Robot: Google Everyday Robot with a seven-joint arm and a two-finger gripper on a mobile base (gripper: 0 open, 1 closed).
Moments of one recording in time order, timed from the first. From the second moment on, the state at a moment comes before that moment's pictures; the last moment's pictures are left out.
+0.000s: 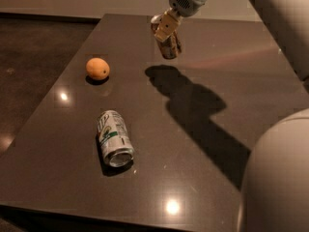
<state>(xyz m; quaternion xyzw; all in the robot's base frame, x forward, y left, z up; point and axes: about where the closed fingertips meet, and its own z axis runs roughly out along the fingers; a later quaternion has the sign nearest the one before) 0.709 -0.046 0.972 -0.51 0.80 0.04 0.30</state>
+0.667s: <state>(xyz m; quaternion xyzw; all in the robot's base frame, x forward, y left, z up) 0.657 -0.071 0.930 -0.61 0.78 -0.03 0.14</state>
